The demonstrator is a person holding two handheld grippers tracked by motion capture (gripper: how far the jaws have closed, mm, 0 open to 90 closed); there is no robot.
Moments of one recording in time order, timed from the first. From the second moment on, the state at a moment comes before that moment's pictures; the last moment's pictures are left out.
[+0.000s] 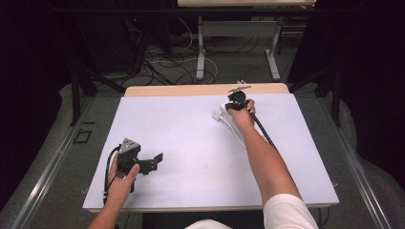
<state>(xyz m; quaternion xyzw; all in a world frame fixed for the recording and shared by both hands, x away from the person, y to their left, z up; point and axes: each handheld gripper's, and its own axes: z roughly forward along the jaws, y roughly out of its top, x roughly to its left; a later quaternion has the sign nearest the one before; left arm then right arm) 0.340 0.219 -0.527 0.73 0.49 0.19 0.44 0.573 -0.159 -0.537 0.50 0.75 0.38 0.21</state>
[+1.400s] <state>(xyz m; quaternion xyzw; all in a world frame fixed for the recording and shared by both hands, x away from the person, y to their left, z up) 0.339 0.218 -0.527 0.74 0.48 0.18 0.43 0.552 -0.151 -0.508 0.48 0.77 0.37 0.21</state>
